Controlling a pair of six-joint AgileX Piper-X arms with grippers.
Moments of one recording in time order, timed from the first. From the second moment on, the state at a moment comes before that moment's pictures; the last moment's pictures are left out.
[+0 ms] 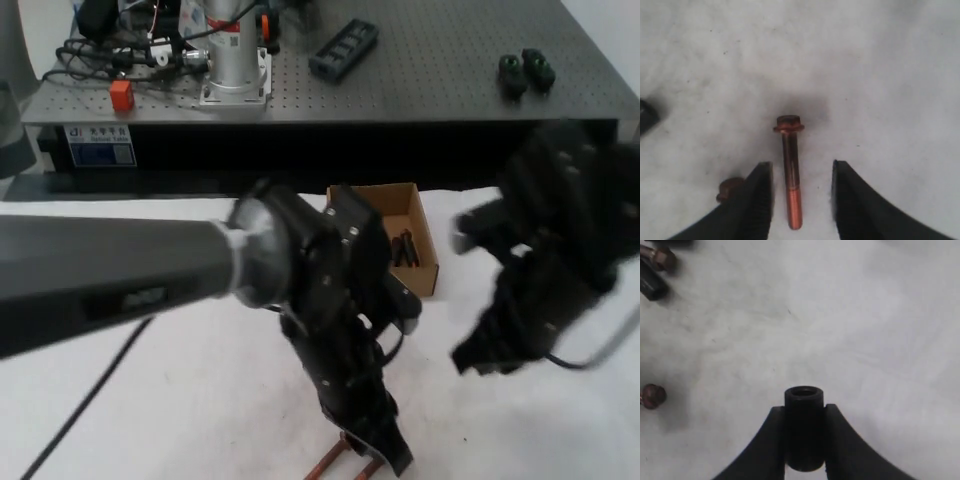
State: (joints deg) left arm -45.6 104.8 -70.9 43.5 19.6 11.2; right arm 11.8 85.3 -54.4 47.2 1.0 -8.5
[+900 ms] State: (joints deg) left arm -47.5 107.4 -73.8 40.2 13.5 3.6; right arm 2.2 55.4 -37.2 46.5 -6.9 -5.2
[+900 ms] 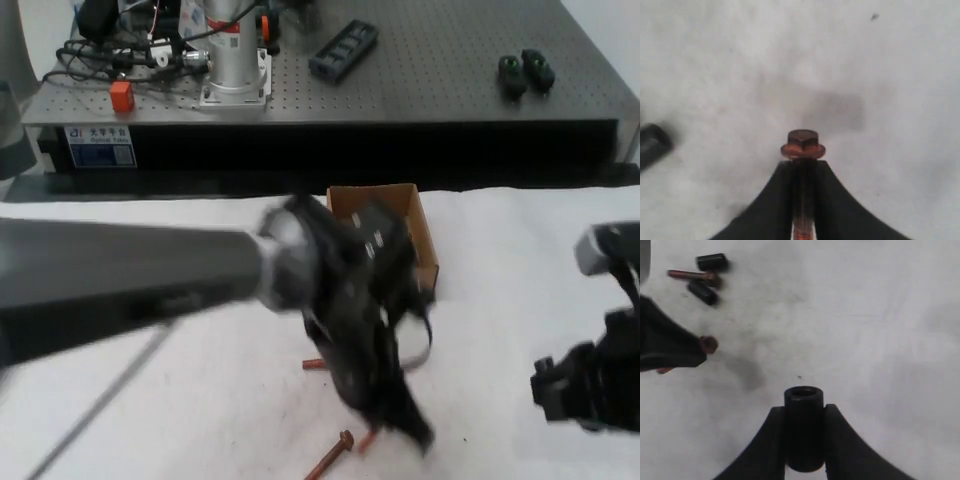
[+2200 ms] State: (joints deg) left arm -36.5 77.3 -42.1 -31.6 41.9 -37.2; right arm 19.3 55.6 -20.3 -23.6 -36.8 26.7
